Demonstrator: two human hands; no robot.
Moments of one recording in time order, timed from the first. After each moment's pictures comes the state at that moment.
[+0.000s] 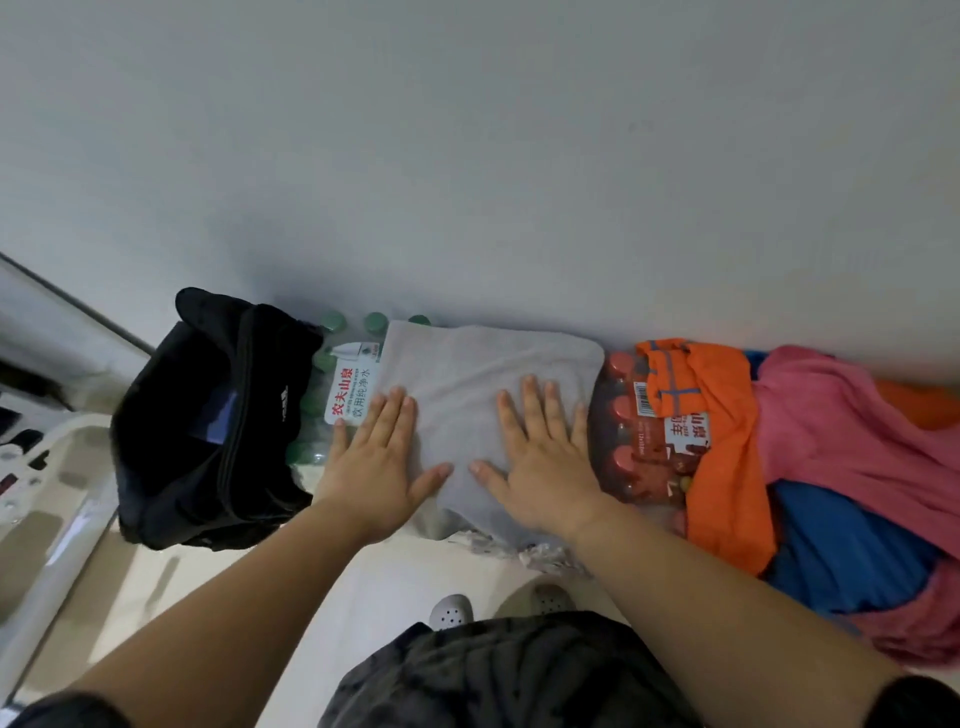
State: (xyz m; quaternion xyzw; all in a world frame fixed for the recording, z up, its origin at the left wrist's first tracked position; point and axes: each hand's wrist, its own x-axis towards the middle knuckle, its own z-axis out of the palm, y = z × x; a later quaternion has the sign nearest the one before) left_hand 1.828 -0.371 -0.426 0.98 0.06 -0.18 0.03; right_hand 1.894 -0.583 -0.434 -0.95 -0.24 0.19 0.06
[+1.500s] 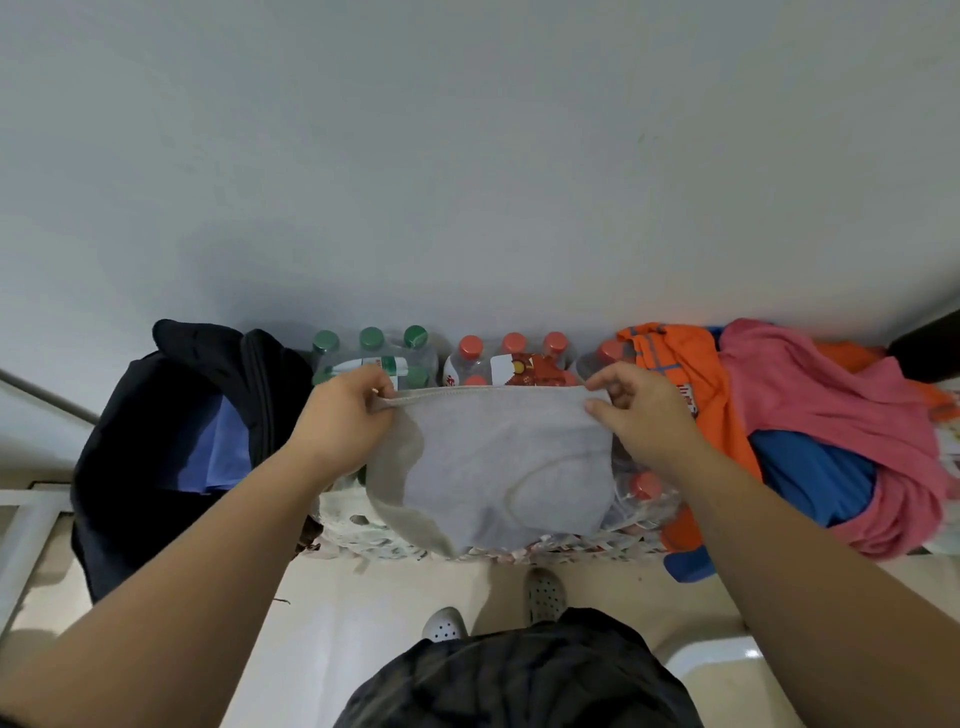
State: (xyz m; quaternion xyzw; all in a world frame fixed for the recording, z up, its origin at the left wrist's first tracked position) left_hand 1.873 -0.295 -0.375 0.93 0.09 -0.04 0.35; right_hand 1.907 -0.636 -0.386 -0.91 -0.02 0.05 0.42
